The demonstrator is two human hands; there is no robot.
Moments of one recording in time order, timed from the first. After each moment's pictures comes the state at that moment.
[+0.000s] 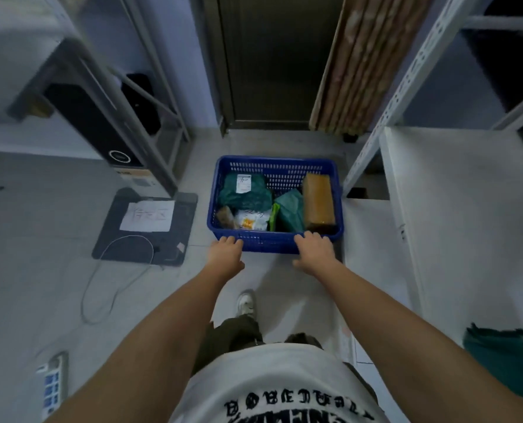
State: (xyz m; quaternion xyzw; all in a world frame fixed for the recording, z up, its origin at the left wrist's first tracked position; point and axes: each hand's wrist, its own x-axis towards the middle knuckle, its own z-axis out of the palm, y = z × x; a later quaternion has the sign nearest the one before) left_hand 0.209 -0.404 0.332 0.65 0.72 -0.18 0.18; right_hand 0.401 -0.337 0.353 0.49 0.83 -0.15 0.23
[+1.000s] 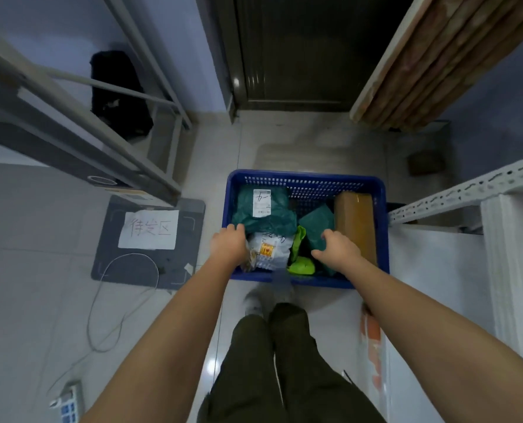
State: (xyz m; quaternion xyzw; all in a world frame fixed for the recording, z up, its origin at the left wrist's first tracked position) left_hand 0.055 -0.106 0.244 0.55 0.75 -0.20 0.31; right_hand 0.275 -0.039 0.248 0.59 0.69 -0.35 0.25
